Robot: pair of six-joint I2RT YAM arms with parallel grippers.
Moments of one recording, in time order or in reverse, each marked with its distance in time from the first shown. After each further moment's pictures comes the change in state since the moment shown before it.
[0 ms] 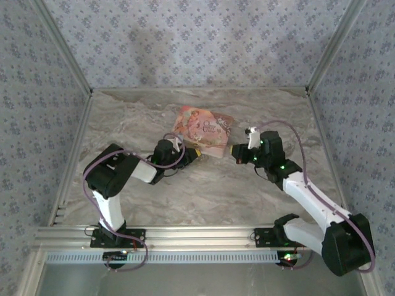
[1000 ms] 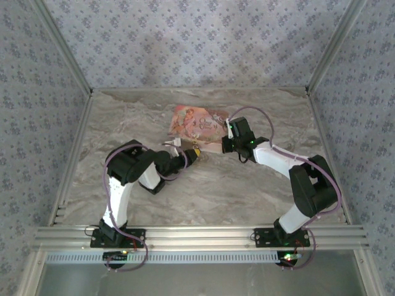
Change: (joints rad) left arm -0.007 0.279 -0.071 0.613 -0.126 0.125; right arm 0.118 0.552 0.326 -0.073 0.434 -0.195
